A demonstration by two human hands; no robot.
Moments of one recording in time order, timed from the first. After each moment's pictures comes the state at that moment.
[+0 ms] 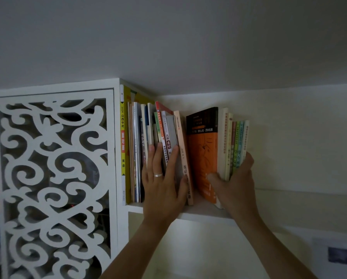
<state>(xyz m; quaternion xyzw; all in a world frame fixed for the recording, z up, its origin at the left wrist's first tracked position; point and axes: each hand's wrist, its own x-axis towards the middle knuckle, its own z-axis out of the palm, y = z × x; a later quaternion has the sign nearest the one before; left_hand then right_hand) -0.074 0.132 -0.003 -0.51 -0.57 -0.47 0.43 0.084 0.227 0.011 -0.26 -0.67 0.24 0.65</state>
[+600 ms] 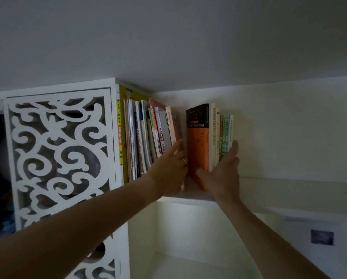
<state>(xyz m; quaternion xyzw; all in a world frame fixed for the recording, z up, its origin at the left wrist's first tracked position) -0.043 0.107 0.061 -0.57 -0.57 0.24 0.54 0.093 0.206 0.017 -0.37 -0.69 0.20 0.60</state>
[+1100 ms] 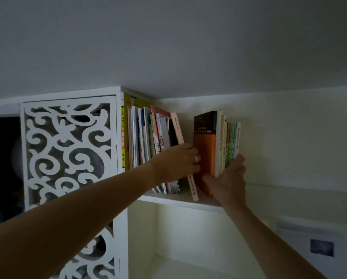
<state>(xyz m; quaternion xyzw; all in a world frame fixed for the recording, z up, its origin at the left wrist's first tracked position) -0.029 0.109 0.100 -0.67 -0.43 0.20 0.57 0.115 0.219 0.015 -0.37 -0.69 0.20 0.59</state>
